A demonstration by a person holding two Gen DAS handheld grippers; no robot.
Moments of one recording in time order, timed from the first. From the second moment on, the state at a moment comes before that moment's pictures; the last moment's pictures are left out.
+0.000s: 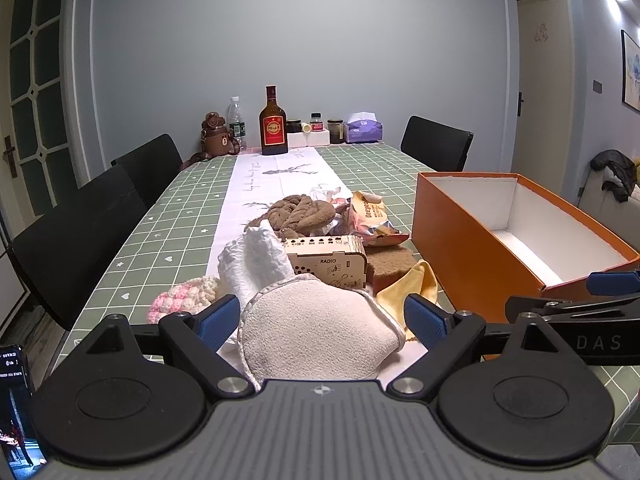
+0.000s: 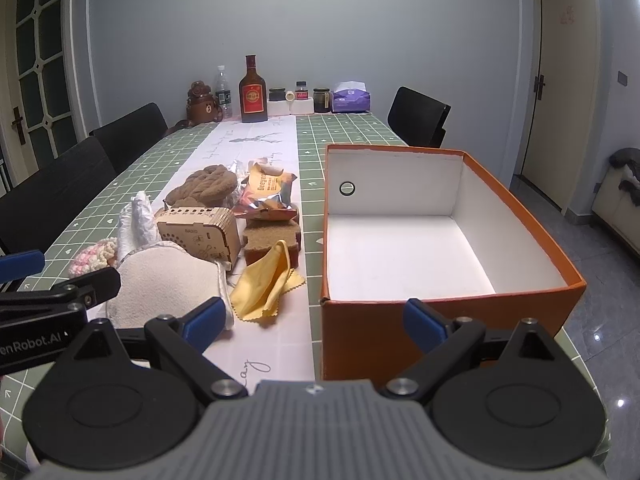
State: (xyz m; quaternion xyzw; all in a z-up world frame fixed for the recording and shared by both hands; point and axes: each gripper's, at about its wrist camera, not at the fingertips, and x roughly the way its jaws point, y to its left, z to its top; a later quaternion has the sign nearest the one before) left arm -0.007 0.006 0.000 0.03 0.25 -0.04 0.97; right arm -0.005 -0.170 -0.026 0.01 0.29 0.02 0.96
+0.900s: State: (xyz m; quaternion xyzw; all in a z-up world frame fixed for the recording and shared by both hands) left arm -0.007 0.005 0.000 0.03 0.25 -0.04 0.97; right arm -0.003 -0.169 -0.030 0.01 0.30 0.02 0.95
